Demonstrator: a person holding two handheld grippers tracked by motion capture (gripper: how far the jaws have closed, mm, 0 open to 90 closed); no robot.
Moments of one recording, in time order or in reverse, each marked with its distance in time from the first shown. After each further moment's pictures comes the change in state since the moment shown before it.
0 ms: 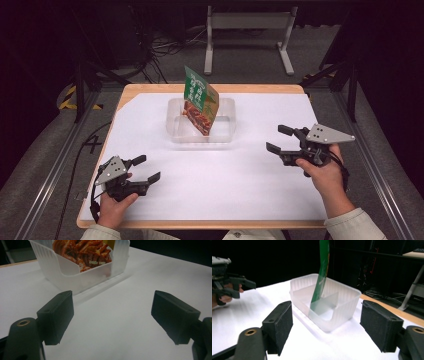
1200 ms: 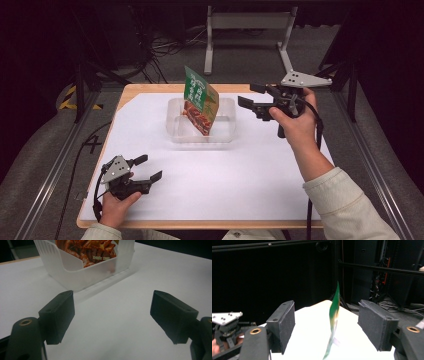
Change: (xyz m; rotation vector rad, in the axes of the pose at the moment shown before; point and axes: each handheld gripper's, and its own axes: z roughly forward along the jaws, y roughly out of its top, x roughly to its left) left arm 0.001 -0.002 0.009 0.024 0.033 0.016; right arm -0.003 0.118 0.069 -0.066 0.081 0.065
